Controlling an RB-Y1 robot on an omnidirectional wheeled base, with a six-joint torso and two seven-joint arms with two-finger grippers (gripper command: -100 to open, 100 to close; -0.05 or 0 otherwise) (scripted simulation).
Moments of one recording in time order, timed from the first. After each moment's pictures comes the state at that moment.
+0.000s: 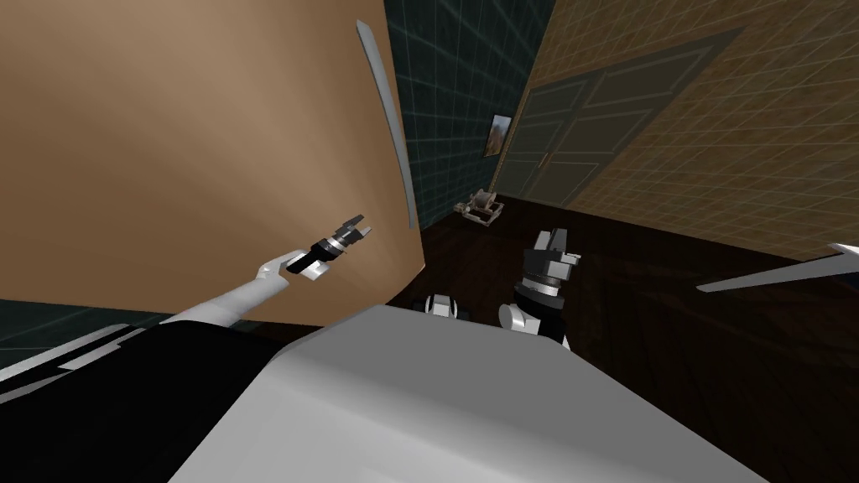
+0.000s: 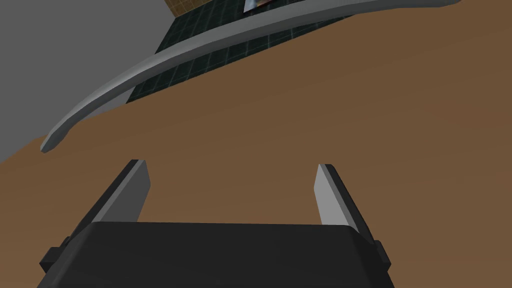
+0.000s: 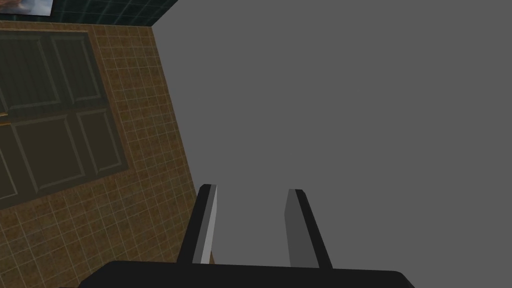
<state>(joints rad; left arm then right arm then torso) 0.31 1.23 -0.03 -1.57 0.32 -0.73 0.43 0.50 0.04 0.05 -2.20 -0.04 -0.60 0.11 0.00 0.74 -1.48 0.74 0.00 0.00</state>
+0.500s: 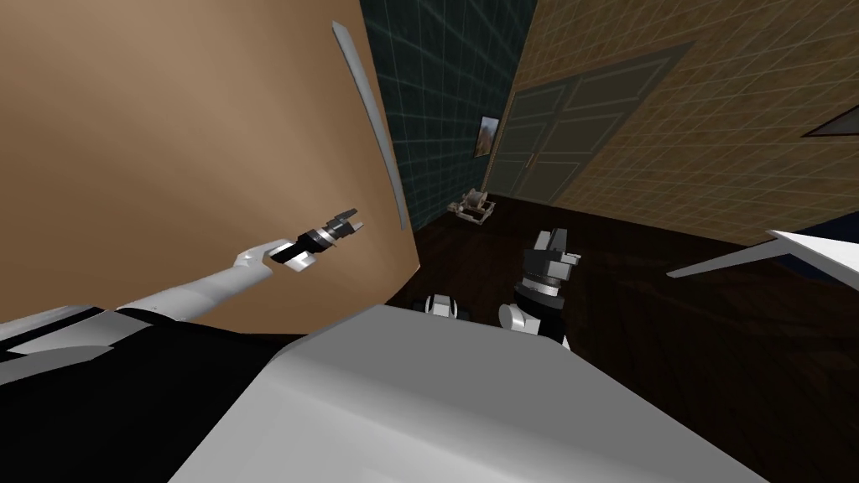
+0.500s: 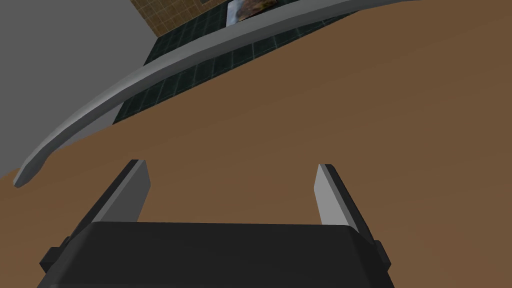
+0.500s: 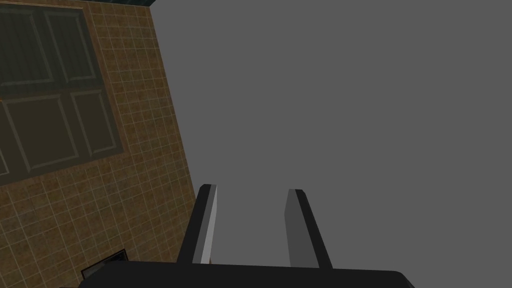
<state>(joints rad) 0.27 1.39 -0.06 -1.46 0.36 -0.73 0.50 0.50 0.04 0.05 -2.20 -0.04 -0.60 0.11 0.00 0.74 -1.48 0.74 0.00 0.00</state>
